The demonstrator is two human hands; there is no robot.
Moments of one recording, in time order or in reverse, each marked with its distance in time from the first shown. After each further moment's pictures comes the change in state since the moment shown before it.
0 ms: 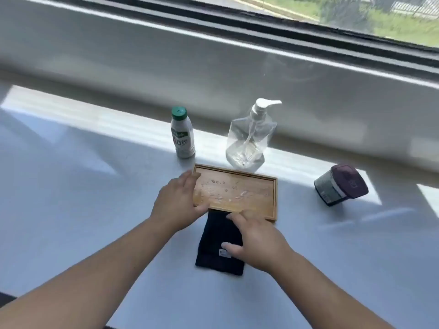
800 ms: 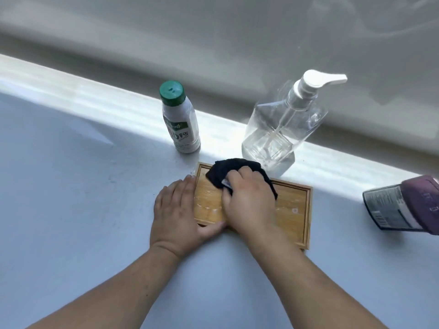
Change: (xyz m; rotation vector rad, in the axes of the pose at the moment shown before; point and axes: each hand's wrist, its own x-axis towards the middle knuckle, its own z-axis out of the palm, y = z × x) left_hand 0.032 -0.029 0.088 0.003 0.173 -0.133; right_hand 0.170 -0.010 0.007 0.020 0.436 0.017
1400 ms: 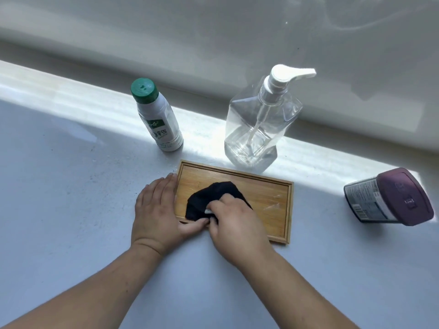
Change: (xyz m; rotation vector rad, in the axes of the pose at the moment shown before) left_hand -0.001 0.003 0.003 -0.006 0.004 -0.031; right_hand -0.052 0.019 -0.012 0.073 -0.270 -0.086
